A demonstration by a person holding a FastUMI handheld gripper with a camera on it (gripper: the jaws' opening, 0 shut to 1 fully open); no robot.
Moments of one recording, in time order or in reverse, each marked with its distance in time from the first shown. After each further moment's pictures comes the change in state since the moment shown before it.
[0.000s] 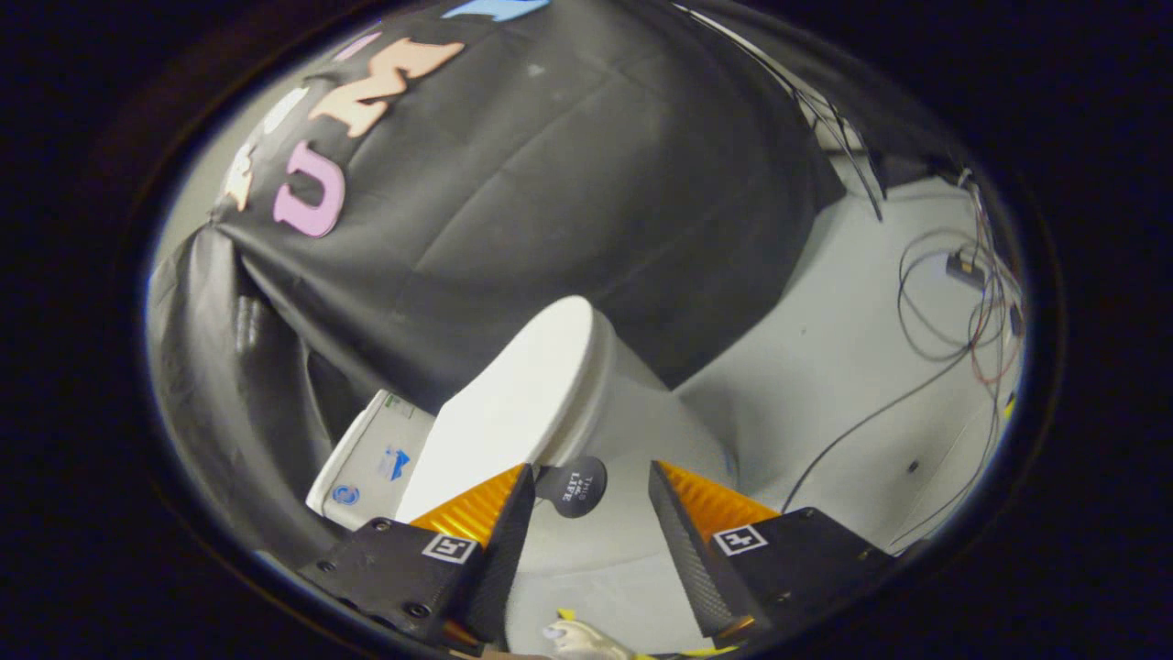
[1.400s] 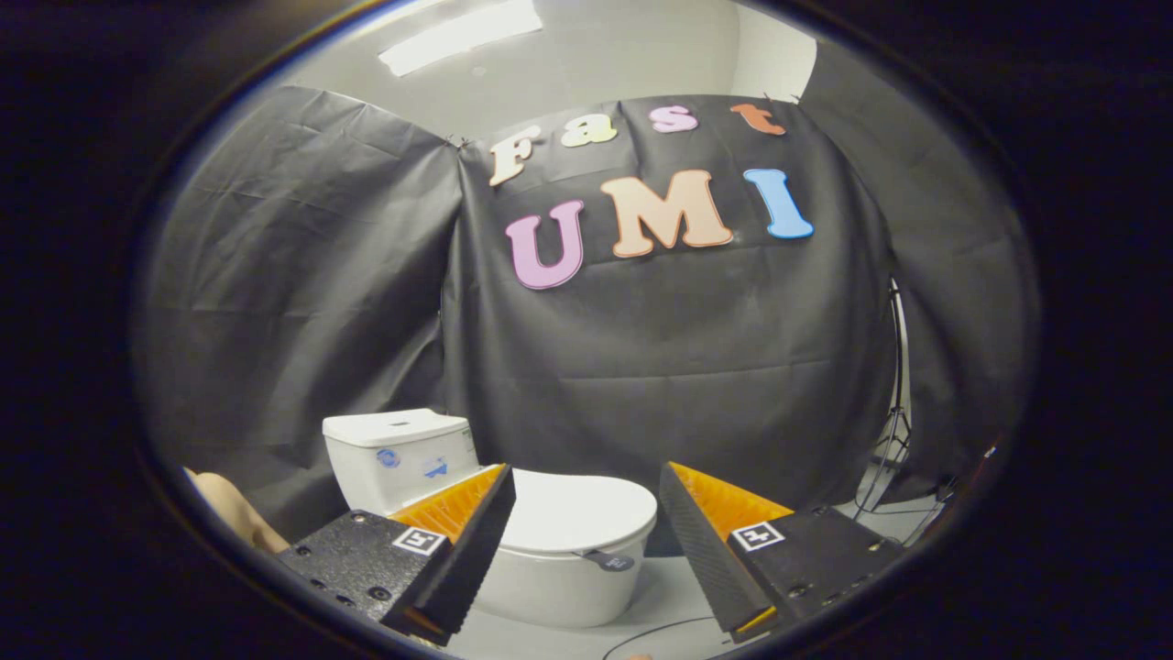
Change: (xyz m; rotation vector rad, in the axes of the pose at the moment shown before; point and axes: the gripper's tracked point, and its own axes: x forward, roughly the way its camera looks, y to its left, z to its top) arm -0.218 0.139 -0.005 -0.877 -0.575 0.043
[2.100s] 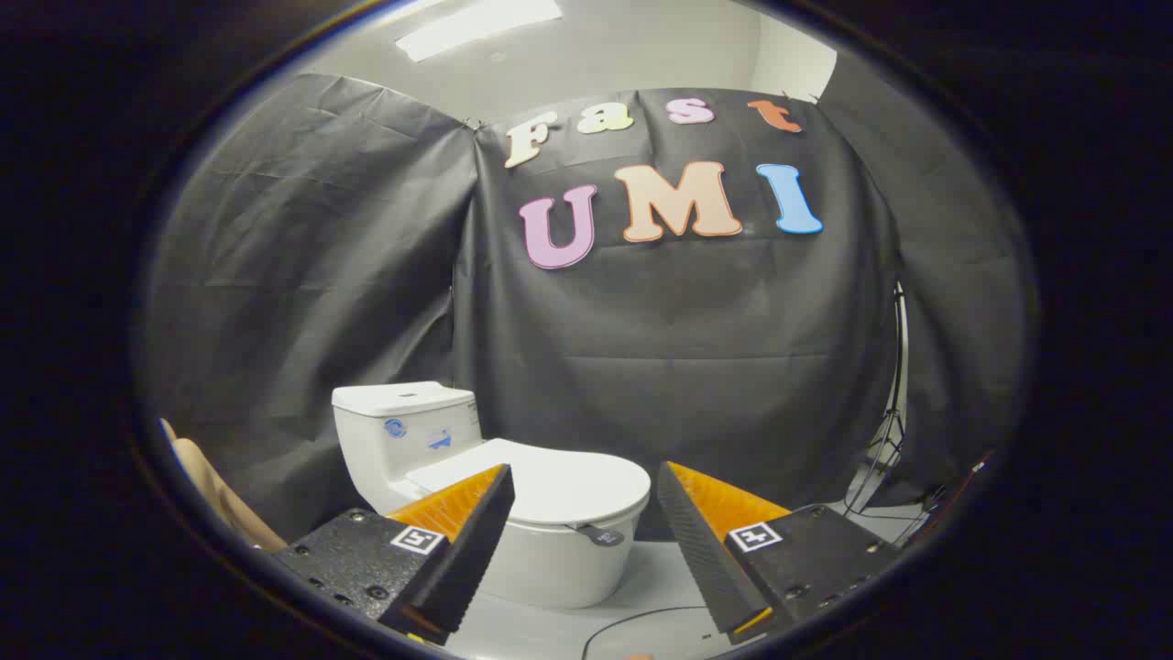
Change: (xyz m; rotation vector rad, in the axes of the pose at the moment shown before) arm -0.032 -0.007 -0.015 -0.057 0.057 0.006
